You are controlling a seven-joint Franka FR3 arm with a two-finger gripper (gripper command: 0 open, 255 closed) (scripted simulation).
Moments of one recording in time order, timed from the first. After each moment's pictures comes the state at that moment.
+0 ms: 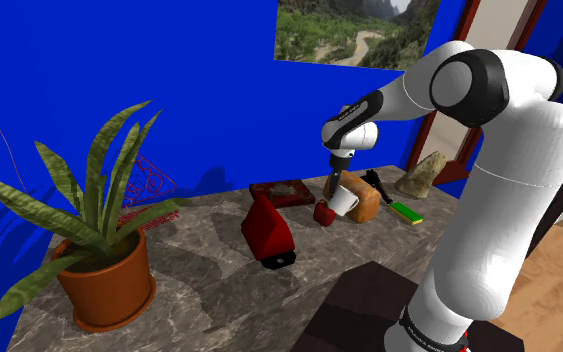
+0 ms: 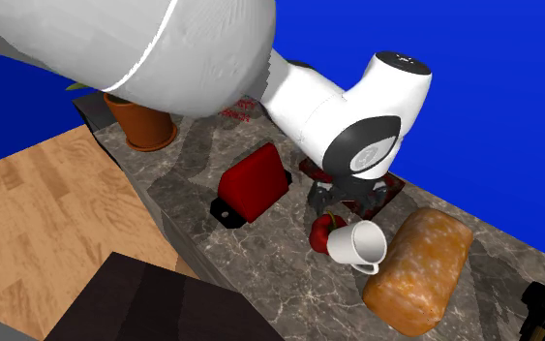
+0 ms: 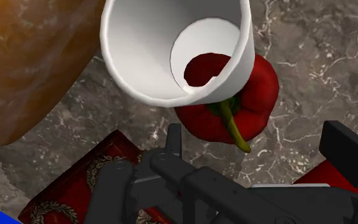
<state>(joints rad) -0.01 0.07 -0.62 -2.27 0.10 2.31 -1.05</state>
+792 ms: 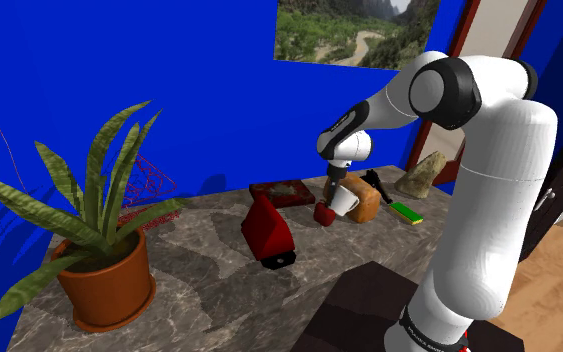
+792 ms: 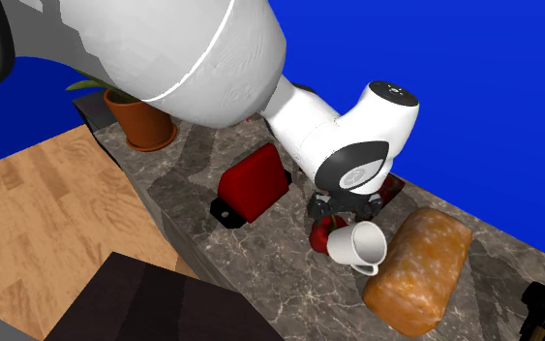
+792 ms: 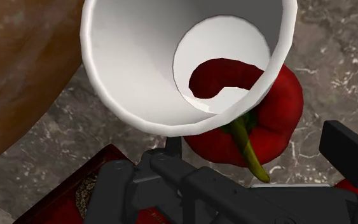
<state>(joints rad) -0.03 0.17 -0.61 -2.29 0.20 2.40 -1.12</state>
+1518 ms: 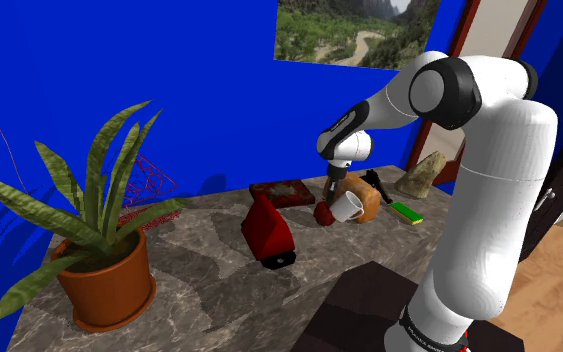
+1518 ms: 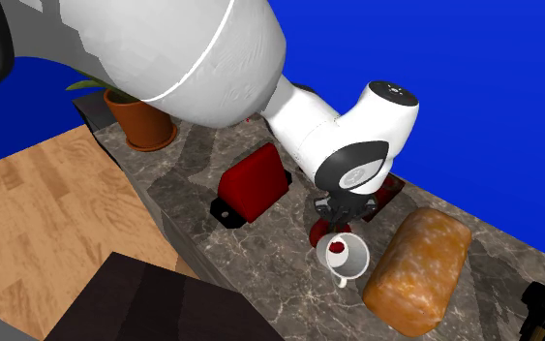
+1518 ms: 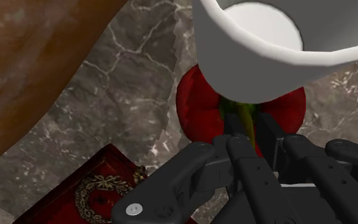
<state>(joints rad) -0.03 0.17 -0.61 -2.29 0.20 2.40 -1.12</state>
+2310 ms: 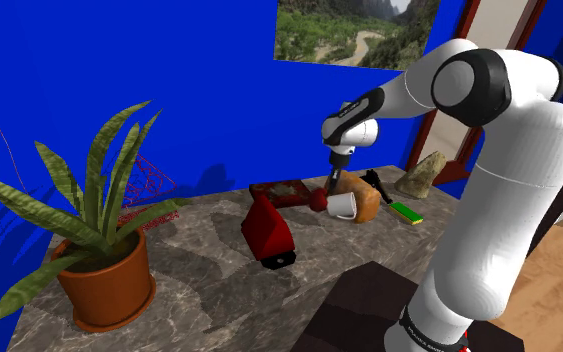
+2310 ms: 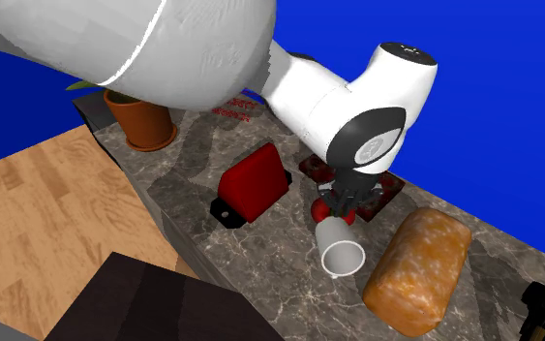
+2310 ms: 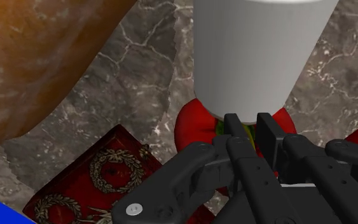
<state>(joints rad) -0.01 0.06 -0.63 -2.25 0.10 2.28 -1.04</state>
